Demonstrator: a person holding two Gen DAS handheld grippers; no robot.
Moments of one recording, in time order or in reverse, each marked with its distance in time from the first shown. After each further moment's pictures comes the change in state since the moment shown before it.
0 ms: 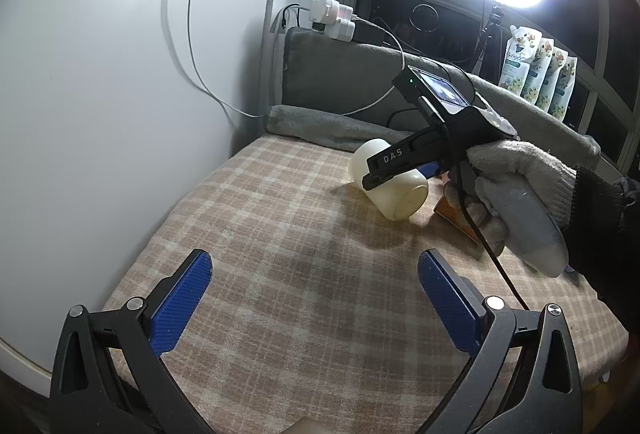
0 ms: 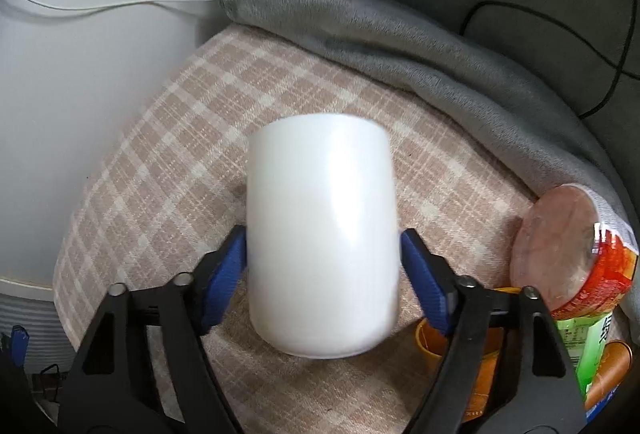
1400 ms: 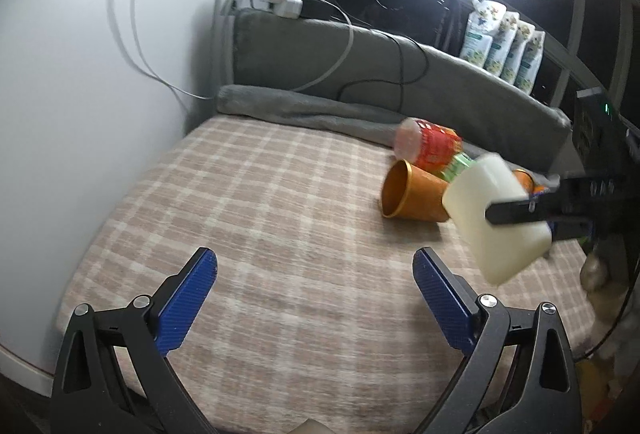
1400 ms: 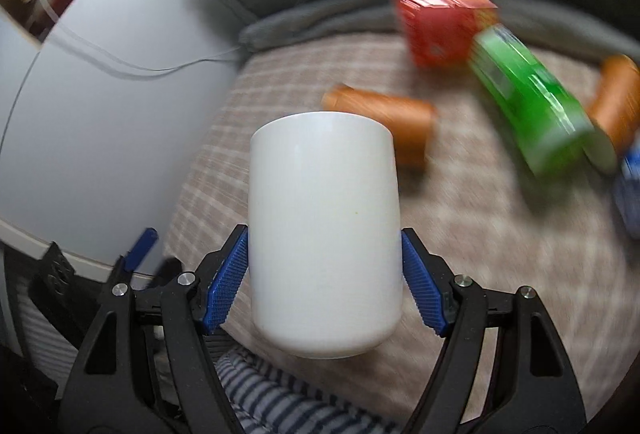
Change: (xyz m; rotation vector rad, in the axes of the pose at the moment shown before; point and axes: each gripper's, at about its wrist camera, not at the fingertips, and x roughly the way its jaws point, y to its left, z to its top) left arm -0.001 -0.043 -0.012 0.053 0.087 -0.118; right arm -0.113 -0.065 -0.206 0.403 -0.150 0.288
